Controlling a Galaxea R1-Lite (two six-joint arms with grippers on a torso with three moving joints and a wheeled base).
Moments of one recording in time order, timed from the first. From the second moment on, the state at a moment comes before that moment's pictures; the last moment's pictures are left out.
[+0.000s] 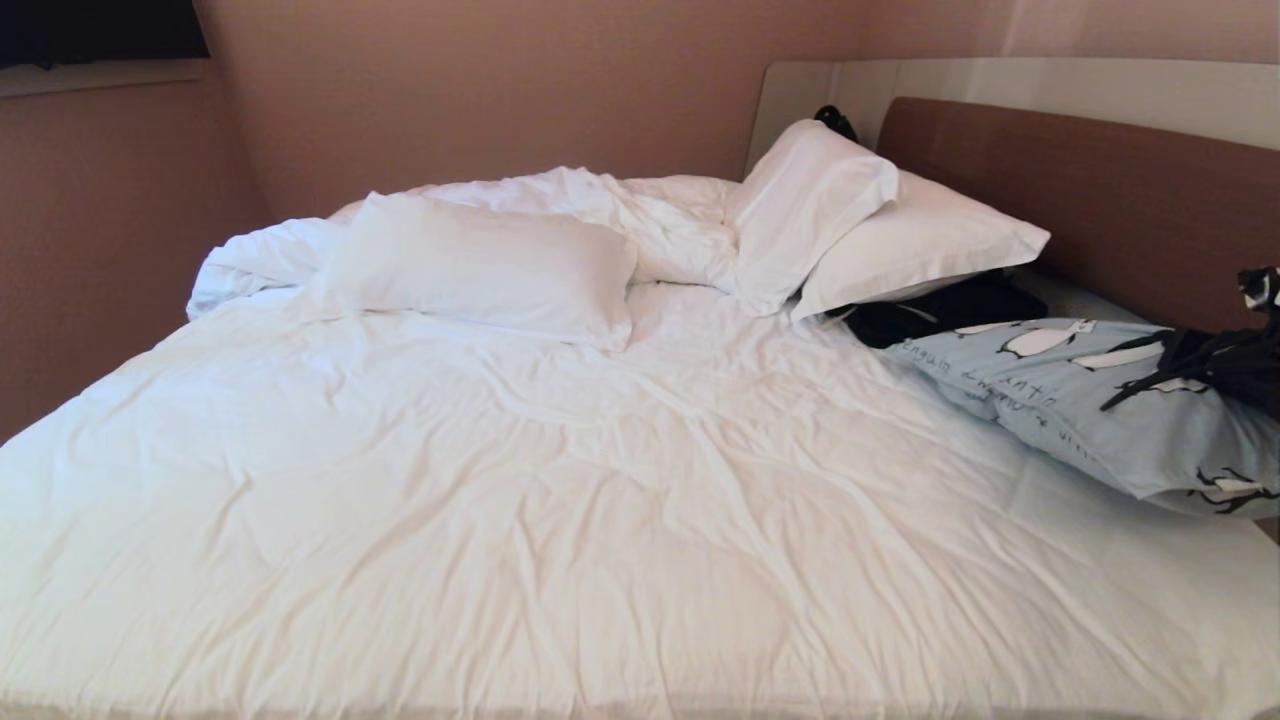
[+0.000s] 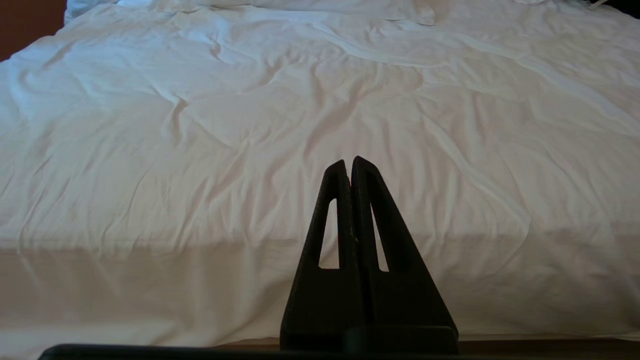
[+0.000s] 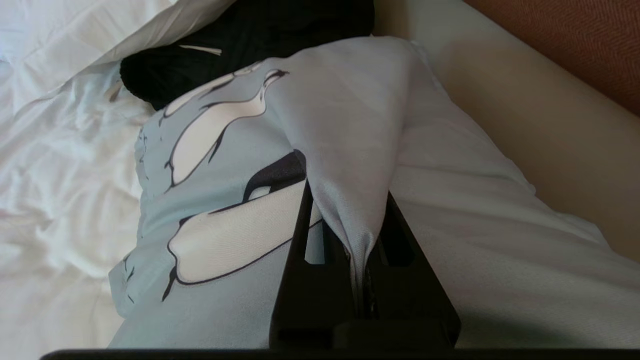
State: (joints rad) left arm 0.00 0.00 0.00 -0.01 0.00 0.00; right arm -0.53 2.27 -1.60 -0.56 0.22 0.07
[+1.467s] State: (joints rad) left arm 0.00 0.00 0.00 -0.01 0.00 0.00; right arm -0.50 2.41 -1.88 -0.47 0.22 0.08
